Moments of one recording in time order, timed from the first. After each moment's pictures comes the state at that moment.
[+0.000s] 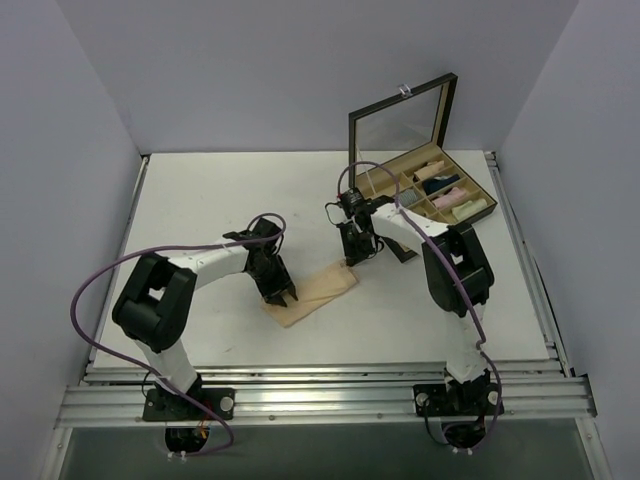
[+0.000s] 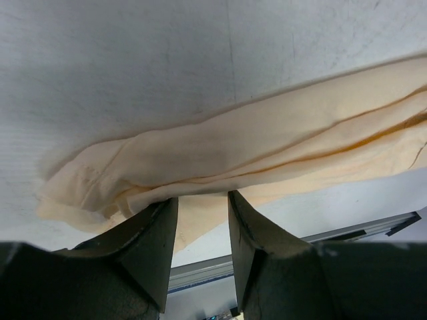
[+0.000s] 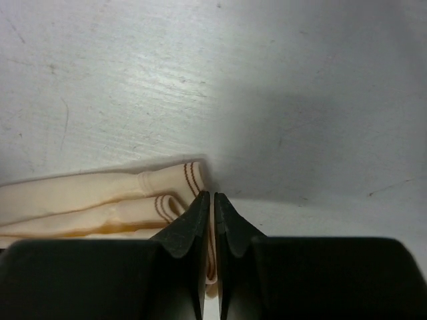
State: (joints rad) left arm -0.53 1.75 1.04 -0.59 0.24 -0.99; right arm 0.52 2.05 1.47 -0.69 -0.06 0.33
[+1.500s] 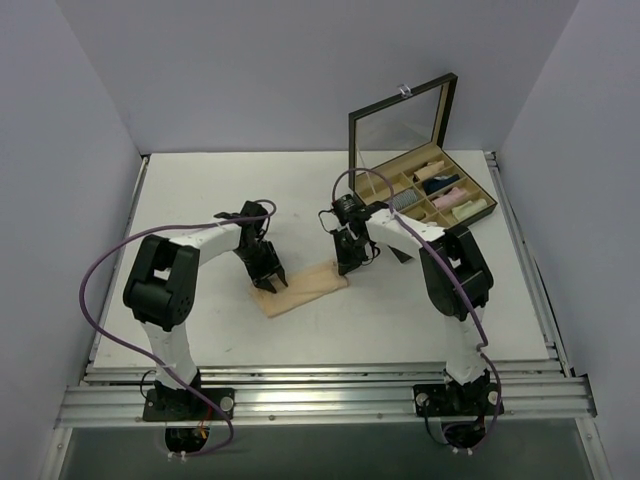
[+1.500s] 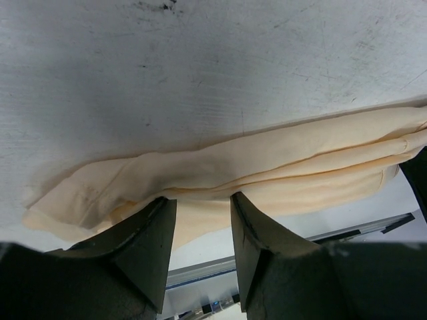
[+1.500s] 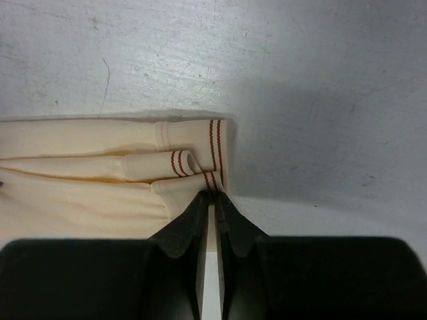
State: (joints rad) left arm -0.38 1.90 1.22 -0.72 0.29 -0.83; right arm 0.57 2.03 1.42 -0.67 -0.11 0.42
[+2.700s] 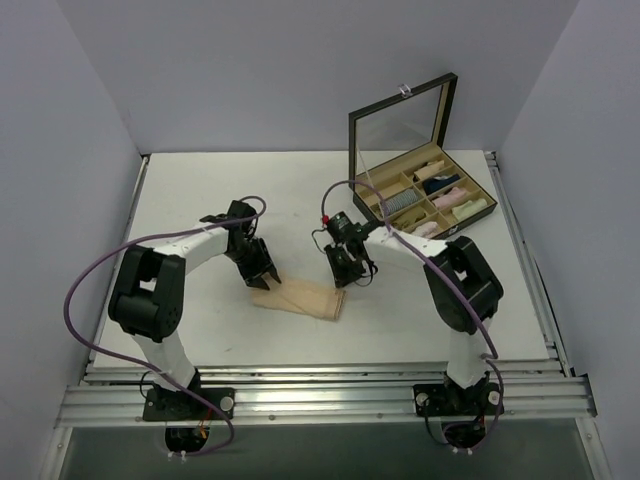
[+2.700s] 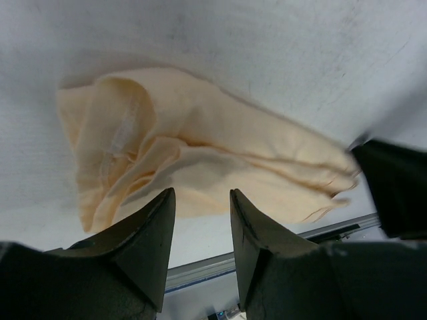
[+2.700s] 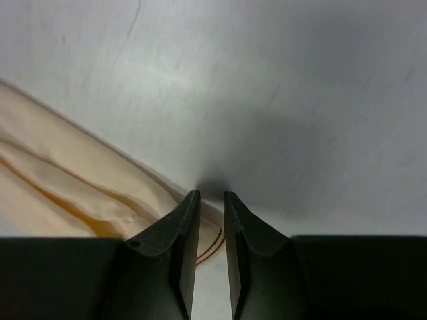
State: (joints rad) left arm -0.35 1.77 1.11 -0.67 0.29 -0.80; right arm 0.63 1.96 1.31 -0.56 -0.05 0.34
